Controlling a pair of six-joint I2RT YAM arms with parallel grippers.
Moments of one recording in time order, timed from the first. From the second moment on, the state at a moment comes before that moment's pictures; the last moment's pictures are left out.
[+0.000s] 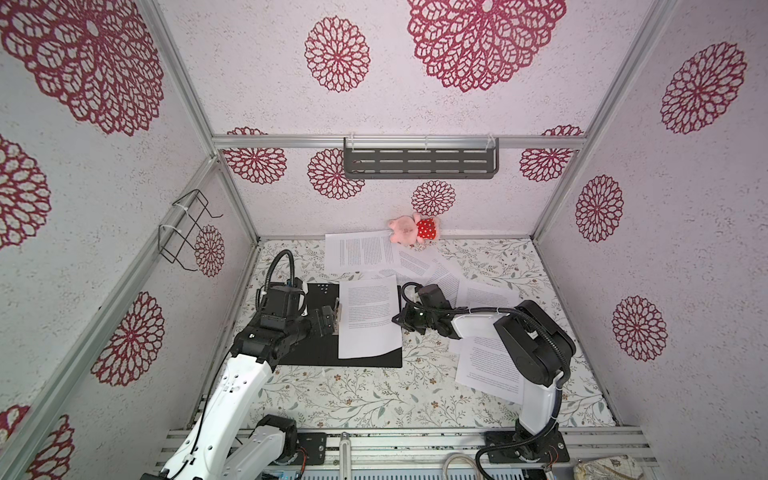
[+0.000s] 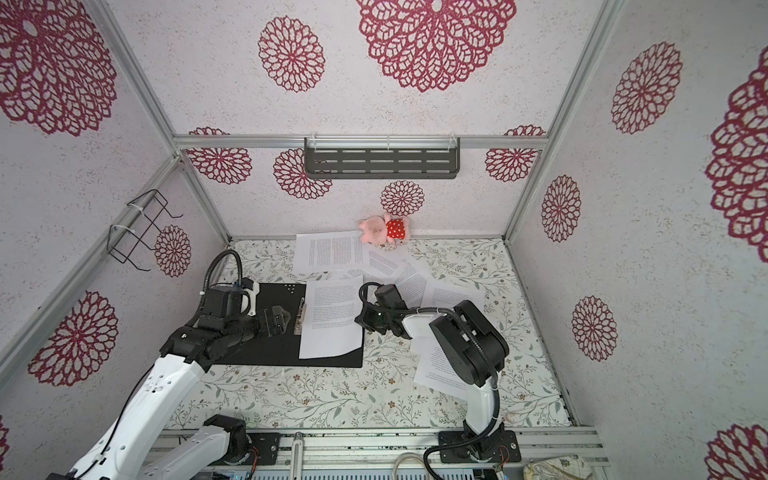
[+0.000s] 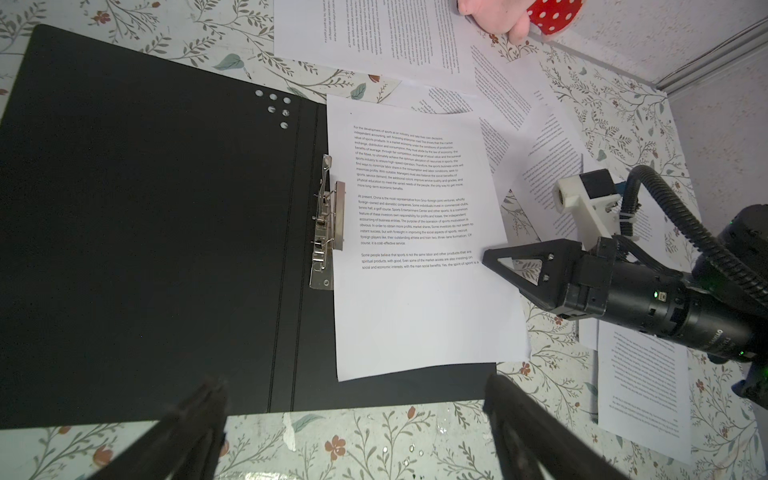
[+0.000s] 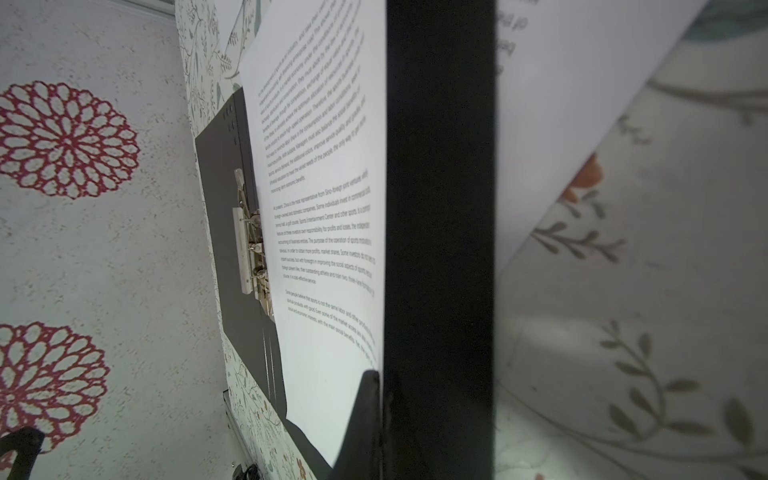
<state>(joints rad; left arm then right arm) -0.20 0.97 0.88 -0.74 0.09 -0.37 0.65 1.91 0.99 0.21 -0.38 1.02</state>
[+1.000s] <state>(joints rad) -0.20 0.98 0.88 -0.74 0.10 -0.37 0.71 1.86 0.92 0.21 -0.32 1.06</state>
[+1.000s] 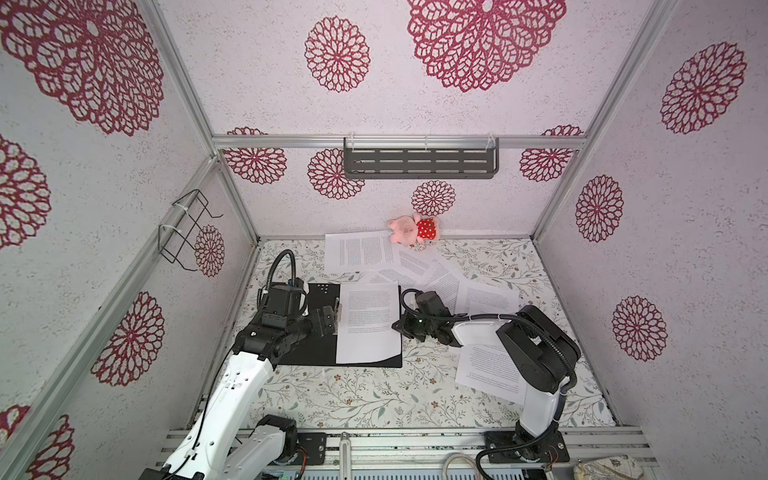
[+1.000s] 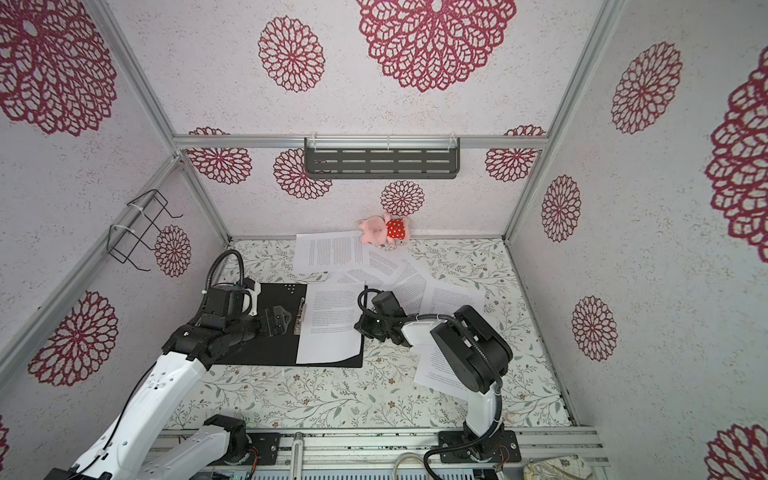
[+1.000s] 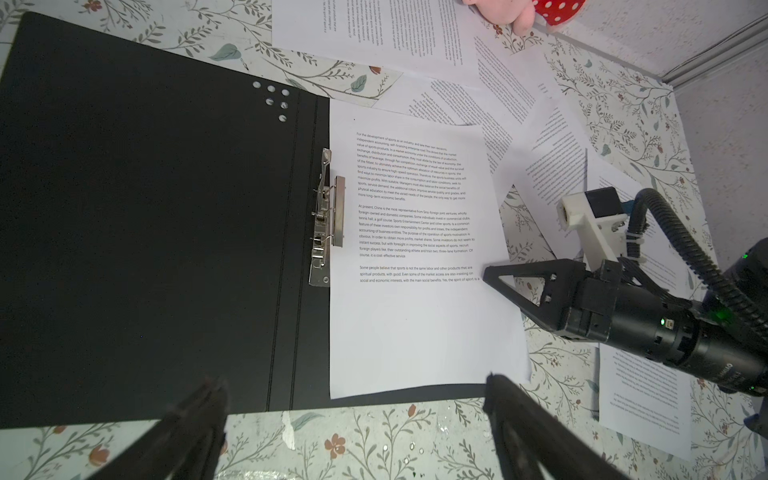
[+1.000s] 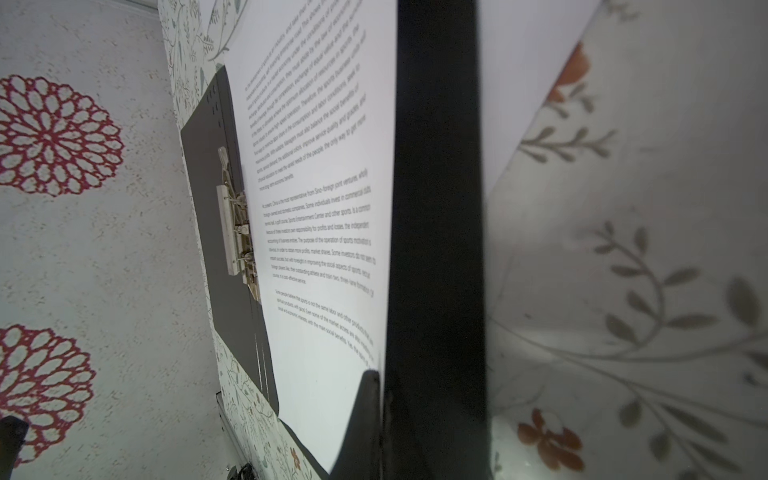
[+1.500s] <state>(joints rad) -0.20 0.98 0.88 -0.74 0.10 -0.37 0.74 1.85 0.91 0.21 -0.29 1.08</state>
